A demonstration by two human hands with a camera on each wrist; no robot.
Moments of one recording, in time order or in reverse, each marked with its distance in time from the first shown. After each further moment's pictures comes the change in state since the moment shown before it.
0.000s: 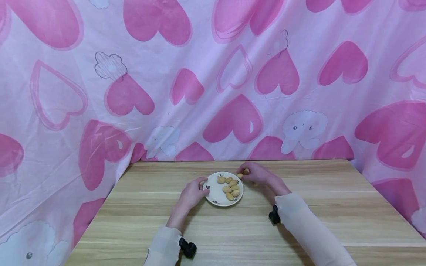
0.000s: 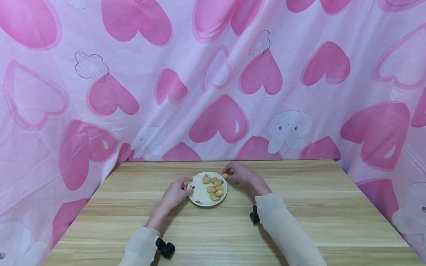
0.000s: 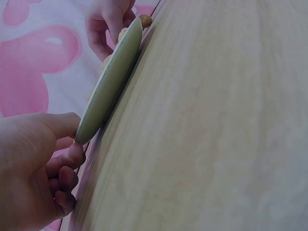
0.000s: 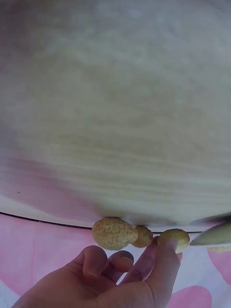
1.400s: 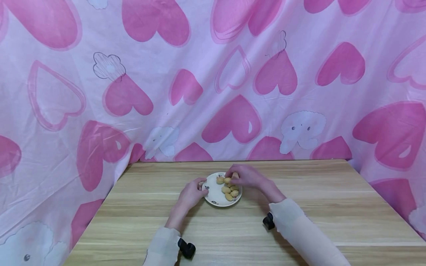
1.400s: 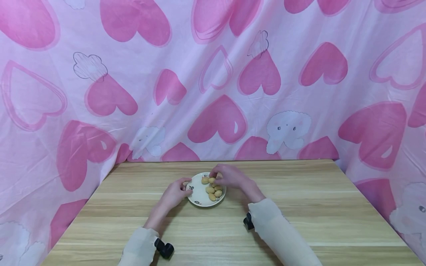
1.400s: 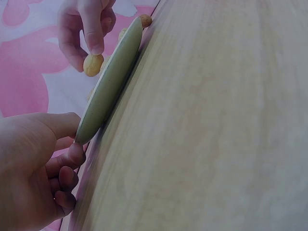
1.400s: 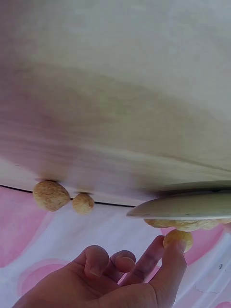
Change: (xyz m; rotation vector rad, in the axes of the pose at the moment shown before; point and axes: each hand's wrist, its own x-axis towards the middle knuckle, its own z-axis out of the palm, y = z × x) left_hand 0.000 0.000 0.001 0.006 0.004 -0.011; right_hand -0.002 -0.047 0.015 -0.246 0.013 -0.205
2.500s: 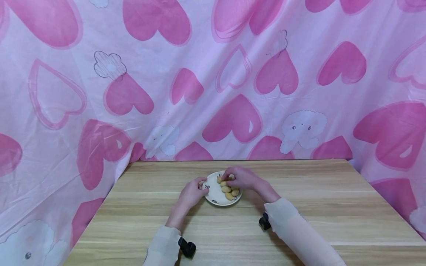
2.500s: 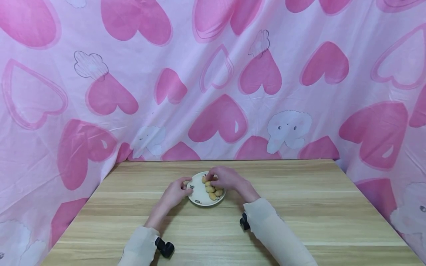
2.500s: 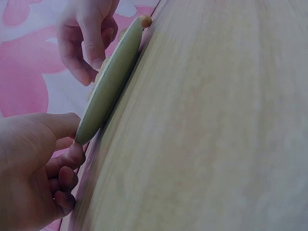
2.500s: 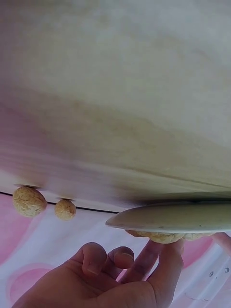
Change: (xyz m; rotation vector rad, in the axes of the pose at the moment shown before) left_hand 0.000 0.000 -0.001 -0.001 0.001 -0.007; right_hand 0.009 -0.009 0.012 0.036 -0.043 0.051
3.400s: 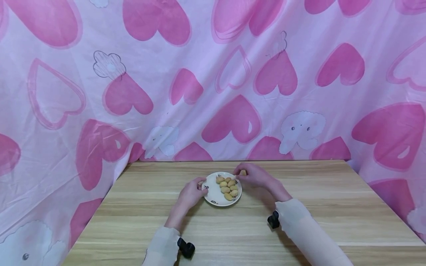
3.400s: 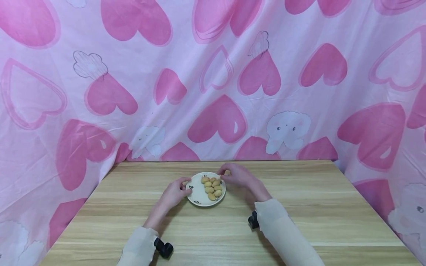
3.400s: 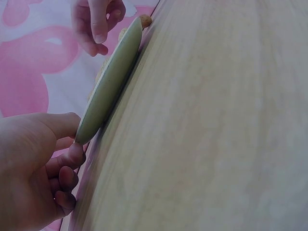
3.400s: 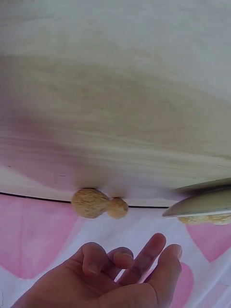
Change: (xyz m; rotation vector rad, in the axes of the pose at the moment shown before) left_hand 0.000 0.000 0.001 0.010 -0.005 -0.013; right_hand -0.024 0.029 -0.022 0.062 0.099 0.081
